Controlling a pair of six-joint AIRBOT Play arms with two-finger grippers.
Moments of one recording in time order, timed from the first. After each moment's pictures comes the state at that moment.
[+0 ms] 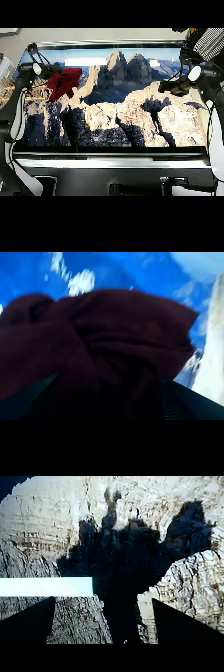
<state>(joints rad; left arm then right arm) 0.01 -2.01 1.98 1.54 -0.79 -1.89 -0.02 -1.50 1.49 -1.42 1.12 1.64</state>
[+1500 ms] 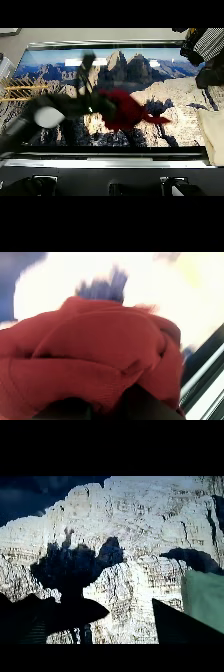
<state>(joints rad) -0.77 -1.19 1.25 1.29 -0.75 -1.66 -0.02 -1.01 1.56 -1.66 1.39 1.60</state>
